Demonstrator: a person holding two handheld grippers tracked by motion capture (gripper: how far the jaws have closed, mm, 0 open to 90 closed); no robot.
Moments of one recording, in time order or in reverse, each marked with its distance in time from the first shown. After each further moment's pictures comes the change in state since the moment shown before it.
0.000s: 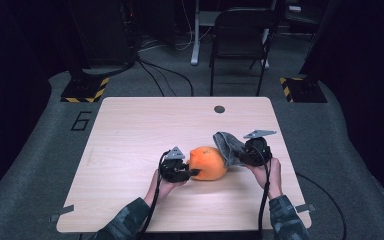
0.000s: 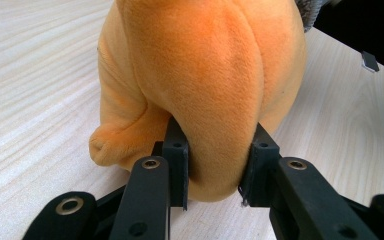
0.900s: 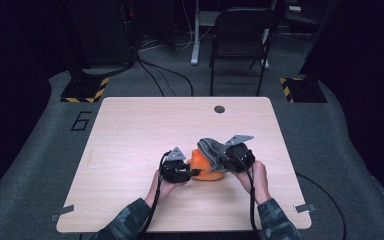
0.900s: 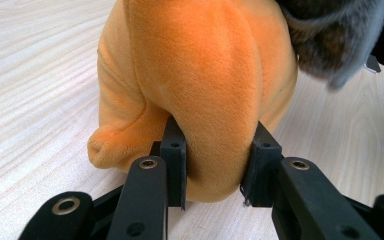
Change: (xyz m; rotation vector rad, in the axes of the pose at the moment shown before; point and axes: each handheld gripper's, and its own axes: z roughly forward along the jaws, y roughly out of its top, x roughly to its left) left arm -0.002 -0.002 0.002 -0.022 0.003 0.020; right arm 0.041 0.001 0.023 0.065 -0.001 -0.132
